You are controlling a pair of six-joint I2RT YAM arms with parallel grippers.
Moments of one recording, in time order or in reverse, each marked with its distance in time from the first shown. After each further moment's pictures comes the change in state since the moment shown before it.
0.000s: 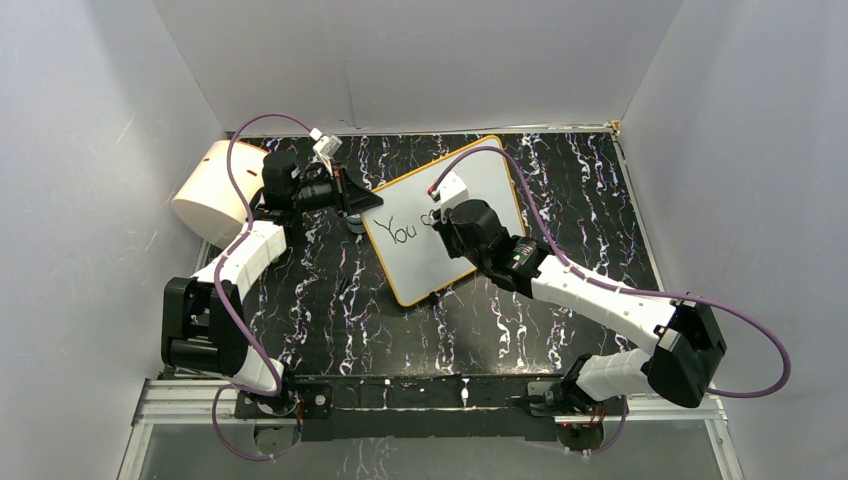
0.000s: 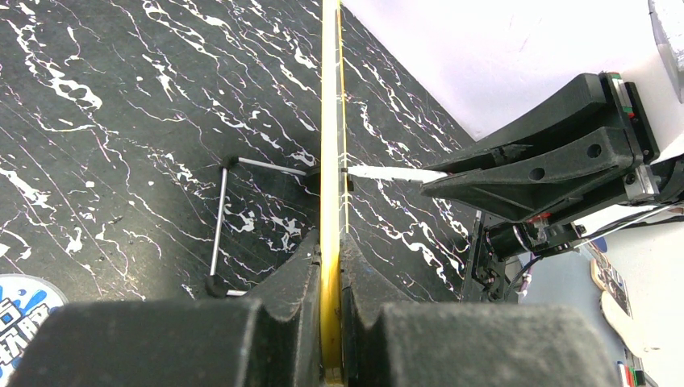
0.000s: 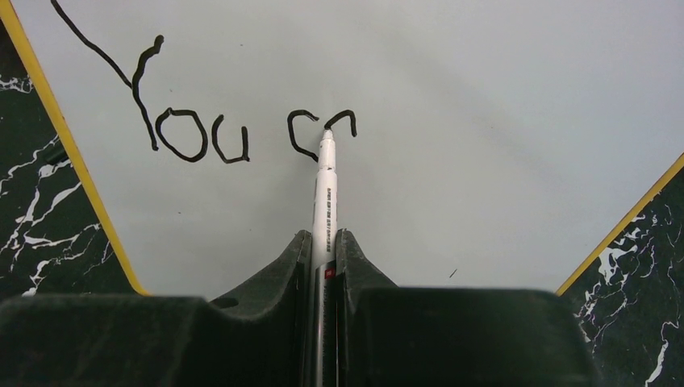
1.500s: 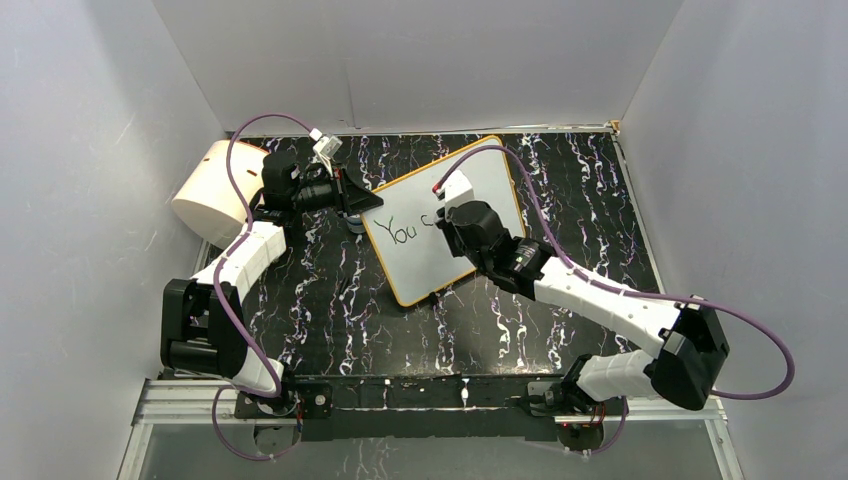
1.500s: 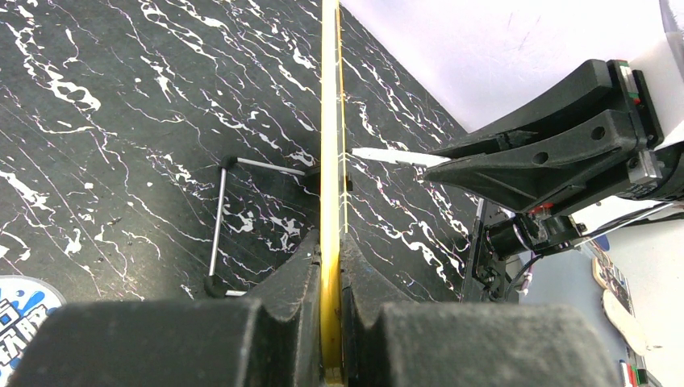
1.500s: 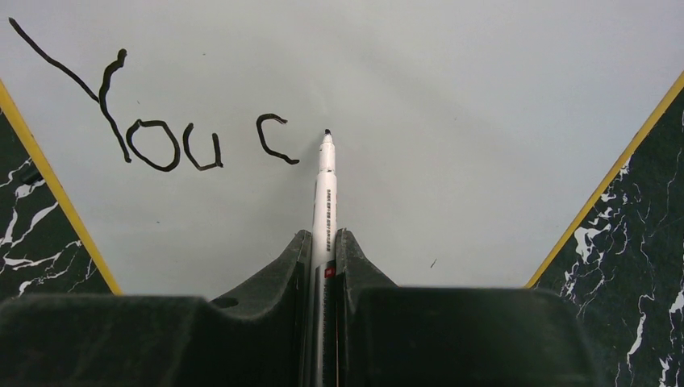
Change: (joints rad) left arm -0.002 -0.008 -0.004 0.000 -0.001 0.004; right arm 0.013 -0.023 -0.001 -0.018 0.083 0.023
